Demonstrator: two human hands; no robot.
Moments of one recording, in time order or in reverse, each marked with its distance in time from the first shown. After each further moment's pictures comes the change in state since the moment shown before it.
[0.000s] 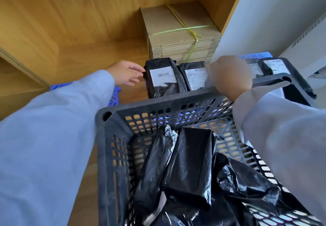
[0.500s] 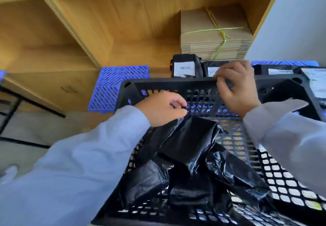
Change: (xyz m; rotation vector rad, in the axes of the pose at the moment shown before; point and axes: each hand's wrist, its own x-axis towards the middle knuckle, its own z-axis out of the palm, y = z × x) left_hand -0.205 0.066 0.136 0.276 0.037 0.044; right_hand -0.057 0.040 -0.029 0.414 -0.001 -0.645
